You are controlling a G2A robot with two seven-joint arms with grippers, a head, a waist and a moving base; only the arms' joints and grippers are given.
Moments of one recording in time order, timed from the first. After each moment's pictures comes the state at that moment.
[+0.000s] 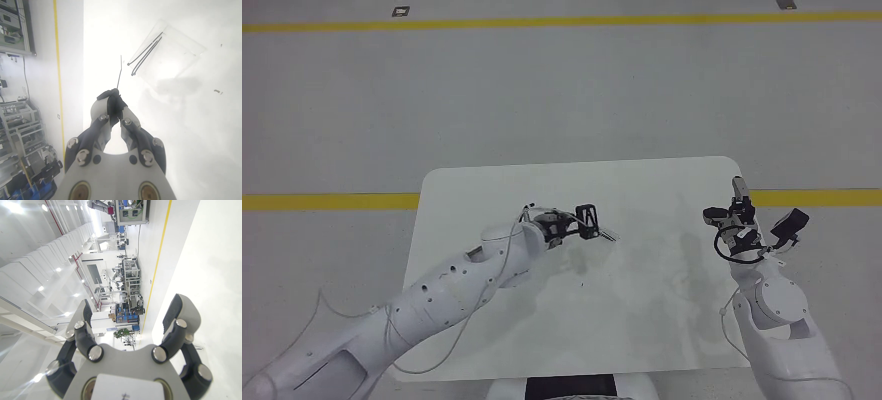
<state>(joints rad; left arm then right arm) 0.92 -1.06 -0.55 -1.66 1.54 -0.34 -0.65 -1.73 -1.15 1.60 -1.80 0.42 0.00 0.00</state>
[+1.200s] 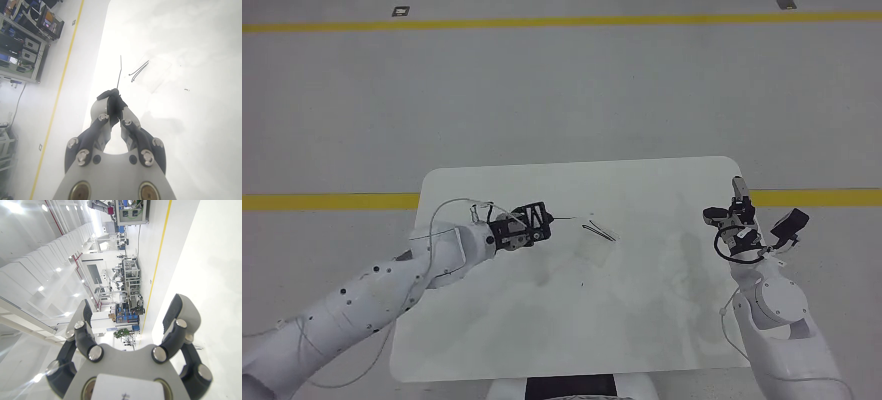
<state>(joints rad) 0.93 -0.73 -0.57 -1.78 1.34 -0.34 -0.16 -1.73 -1.15 1.60 -1.80 0.42 0.00 0.00</state>
